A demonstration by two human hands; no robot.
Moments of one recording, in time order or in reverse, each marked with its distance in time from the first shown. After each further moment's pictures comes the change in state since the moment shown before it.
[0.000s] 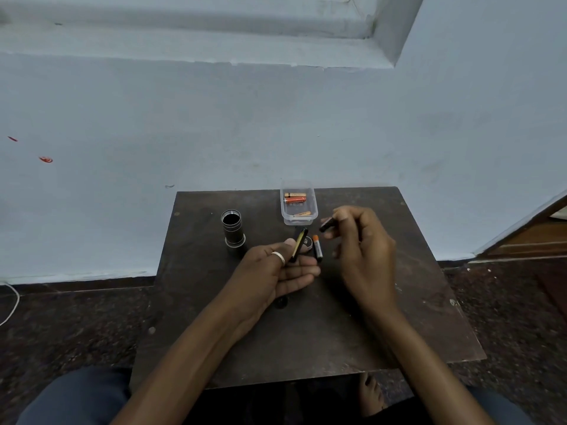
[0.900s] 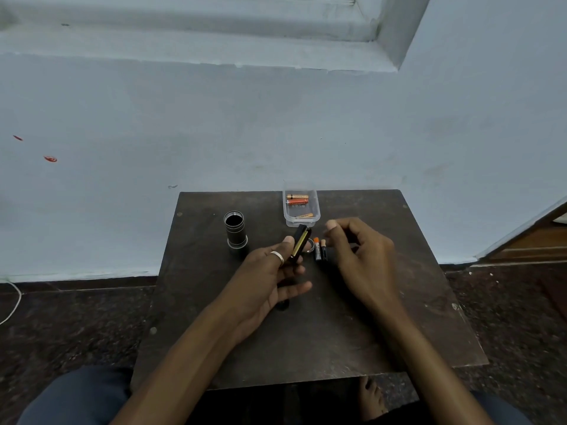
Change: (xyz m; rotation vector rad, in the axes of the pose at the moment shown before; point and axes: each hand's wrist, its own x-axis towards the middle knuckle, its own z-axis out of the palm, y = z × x) left_hand 0.002 -0.002 -0.004 -0.039 0.006 0.005; right_hand 0.004 0.006 -0.007 -0.154 -0.146 -0.007
